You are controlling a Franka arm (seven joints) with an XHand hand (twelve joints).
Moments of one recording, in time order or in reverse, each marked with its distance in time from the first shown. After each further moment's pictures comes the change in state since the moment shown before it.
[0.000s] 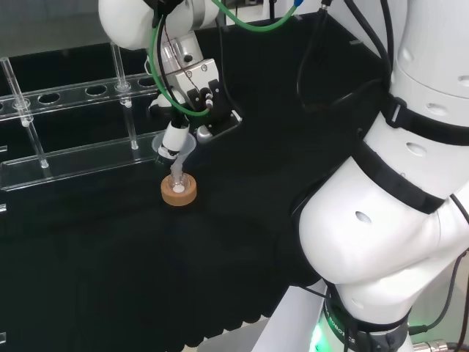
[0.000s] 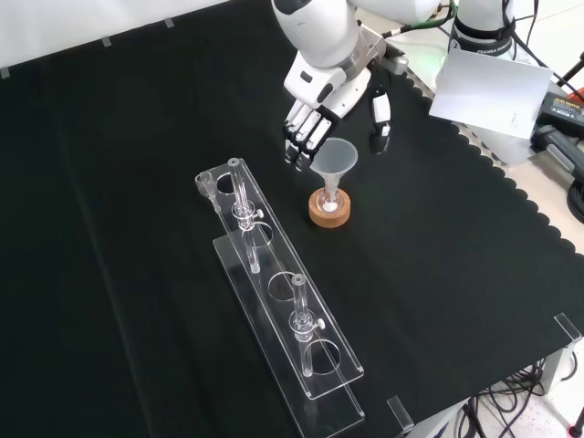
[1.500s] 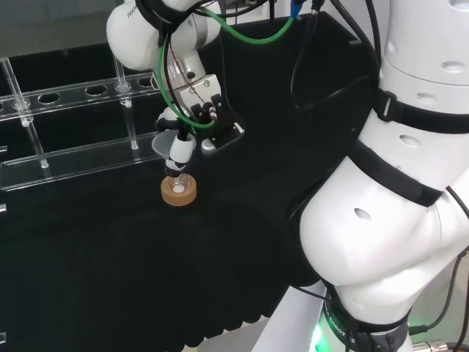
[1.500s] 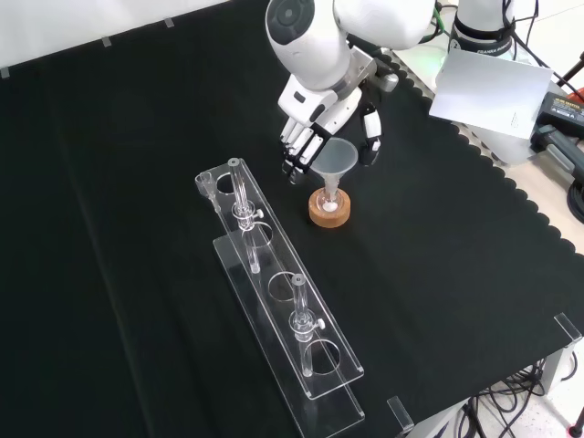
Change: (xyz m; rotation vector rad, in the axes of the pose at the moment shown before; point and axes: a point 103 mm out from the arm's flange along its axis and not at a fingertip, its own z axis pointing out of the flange) arm -0.011 0.023 0.030 0.004 -0.036 0.024
